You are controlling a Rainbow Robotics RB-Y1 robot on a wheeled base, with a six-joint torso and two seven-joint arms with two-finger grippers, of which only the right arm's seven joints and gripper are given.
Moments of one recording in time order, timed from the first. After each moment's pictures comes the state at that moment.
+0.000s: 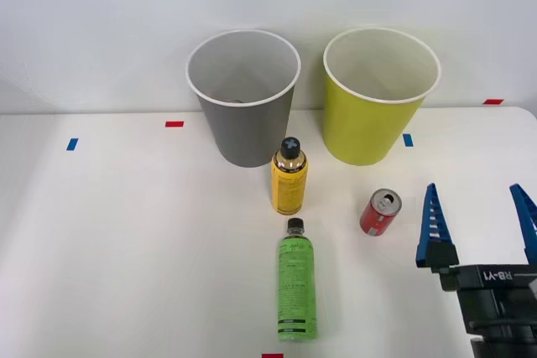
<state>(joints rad) 0.75 -0.27 0.24 -2.19 -0.37 -0.52 1.73</state>
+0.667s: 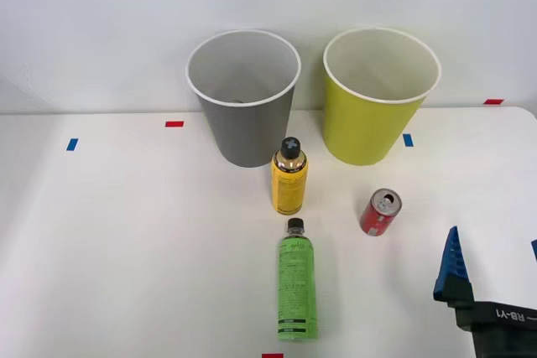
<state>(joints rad) 0.83 -0.13 0.16 -2.07 -0.29 -0.52 1.68</state>
